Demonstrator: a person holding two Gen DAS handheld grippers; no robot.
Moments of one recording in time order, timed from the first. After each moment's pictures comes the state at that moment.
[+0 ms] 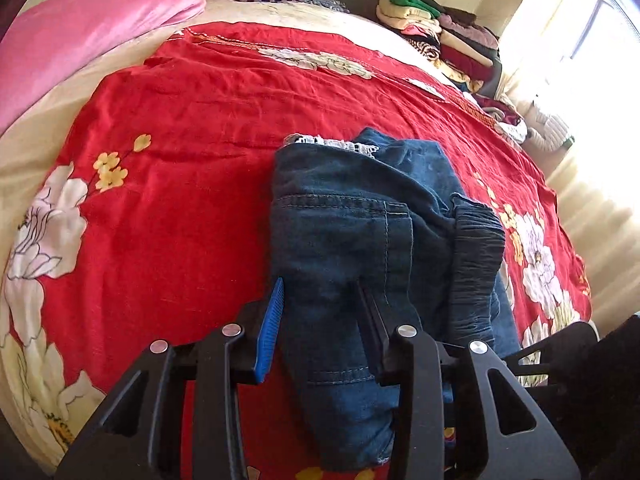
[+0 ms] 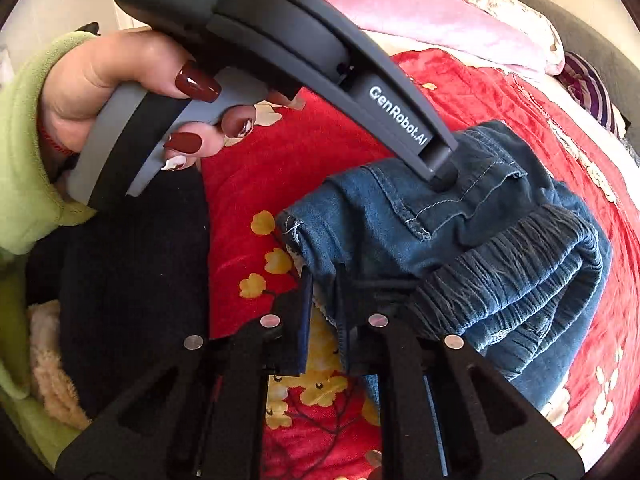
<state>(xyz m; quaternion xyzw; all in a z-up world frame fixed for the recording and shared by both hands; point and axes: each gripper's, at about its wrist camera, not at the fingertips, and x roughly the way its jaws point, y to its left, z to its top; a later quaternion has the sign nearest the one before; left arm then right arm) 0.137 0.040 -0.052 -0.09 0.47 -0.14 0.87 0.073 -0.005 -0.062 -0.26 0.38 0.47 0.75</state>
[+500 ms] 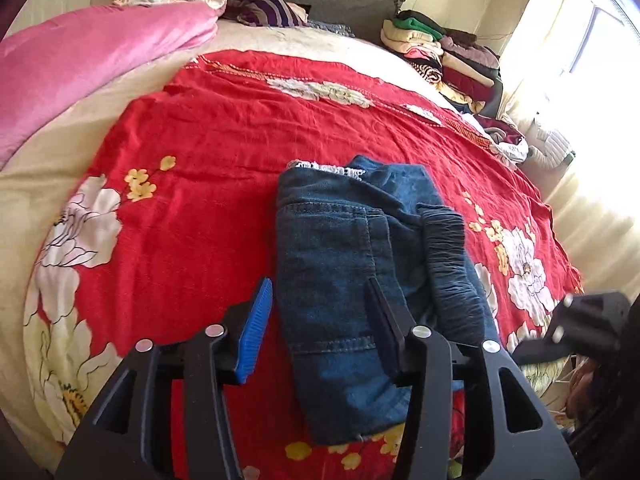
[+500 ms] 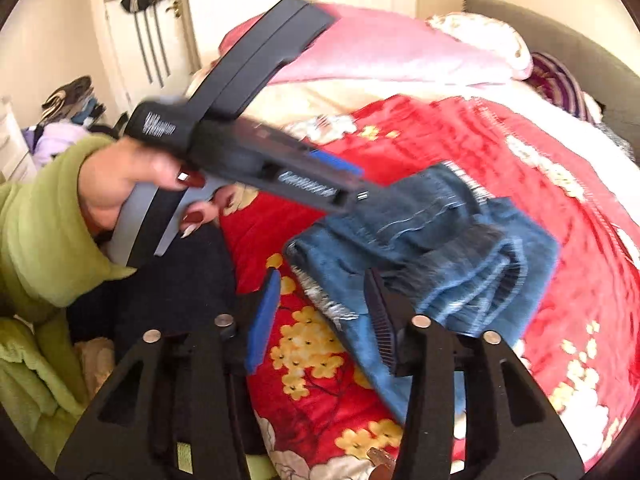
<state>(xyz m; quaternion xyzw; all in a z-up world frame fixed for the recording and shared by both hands) 0.107 0.041 -0.023 -0.09 0.43 -0.11 0.89 0.052 -0.052 0.010 -0.18 0.35 0.46 0.80</state>
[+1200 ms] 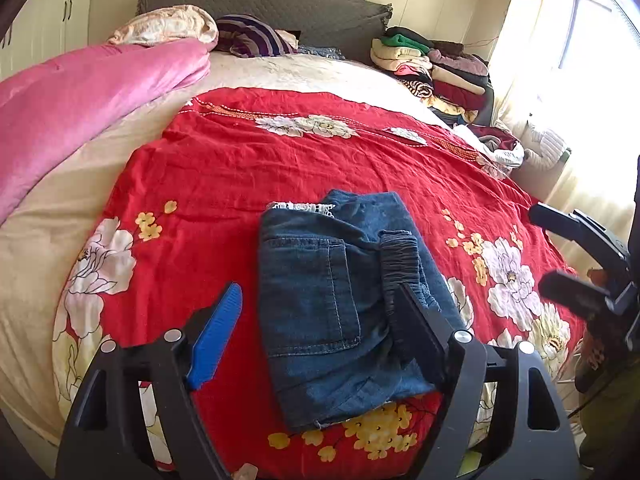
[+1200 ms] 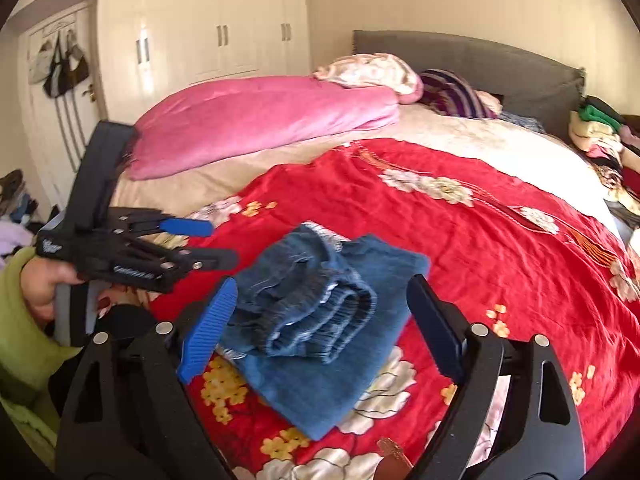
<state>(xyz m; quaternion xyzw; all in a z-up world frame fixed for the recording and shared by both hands) 0.087 0.021 0.017 -0.06 0.39 -0.11 0.91 0.102 -0.129 0.050 -0.07 0.29 0.32 0.90</state>
